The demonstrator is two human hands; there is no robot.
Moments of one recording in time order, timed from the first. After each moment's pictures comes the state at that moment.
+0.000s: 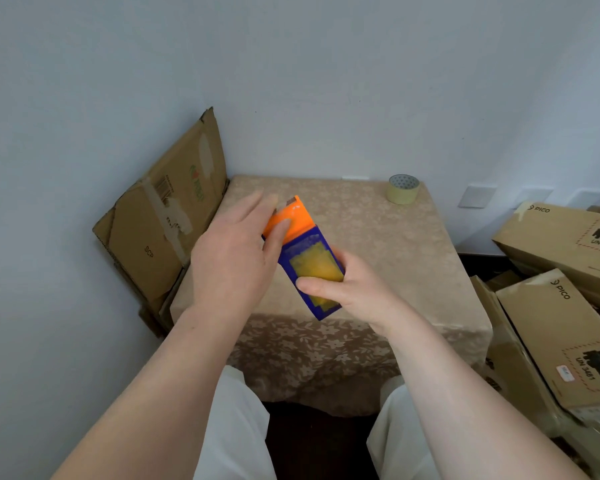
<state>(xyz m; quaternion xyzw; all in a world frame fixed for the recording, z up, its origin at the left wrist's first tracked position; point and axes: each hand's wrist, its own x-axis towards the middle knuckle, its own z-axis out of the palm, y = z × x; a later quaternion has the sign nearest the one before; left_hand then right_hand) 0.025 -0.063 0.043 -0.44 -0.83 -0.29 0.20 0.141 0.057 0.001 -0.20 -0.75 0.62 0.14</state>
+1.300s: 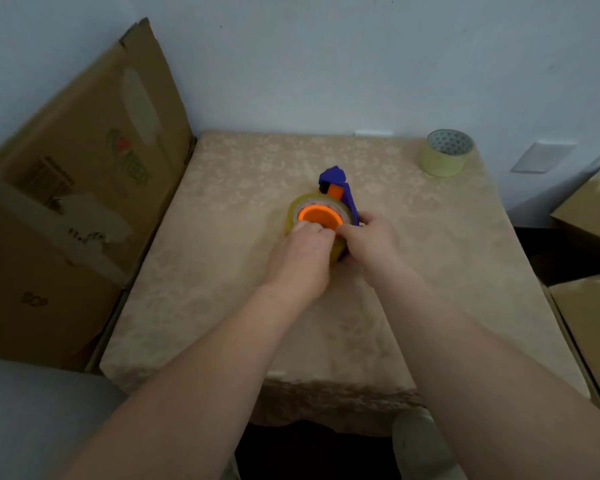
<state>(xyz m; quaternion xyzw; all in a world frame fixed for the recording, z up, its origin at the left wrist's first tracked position) -0.061 0.134 -0.102 -0.52 -0.85 -0.11 -0.05 0.001 0.230 -0.111 -0.52 -0.61 0.56 0.19</state>
